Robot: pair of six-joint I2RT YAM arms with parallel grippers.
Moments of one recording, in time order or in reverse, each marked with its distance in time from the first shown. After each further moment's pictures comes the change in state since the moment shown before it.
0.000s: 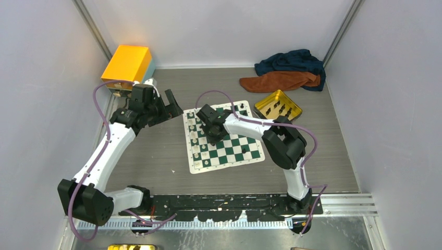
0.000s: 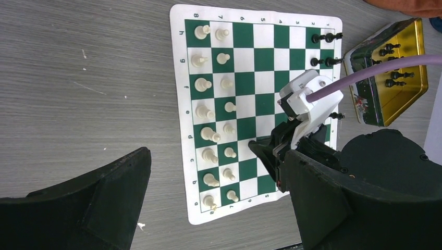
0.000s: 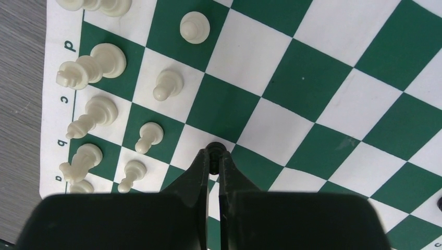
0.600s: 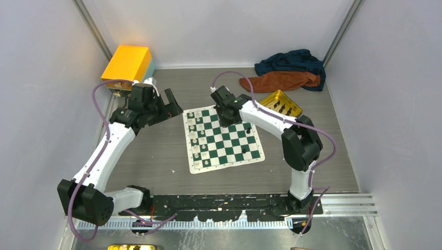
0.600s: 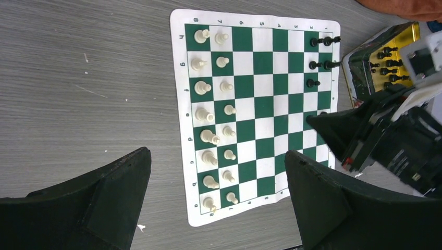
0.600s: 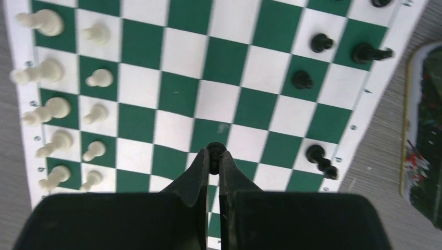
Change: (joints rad) left arm 0.000 0.000 0.010 0.000 -0.008 0.001; right arm -0.124 -0.134 0.056 -0.095 0.117 0.011
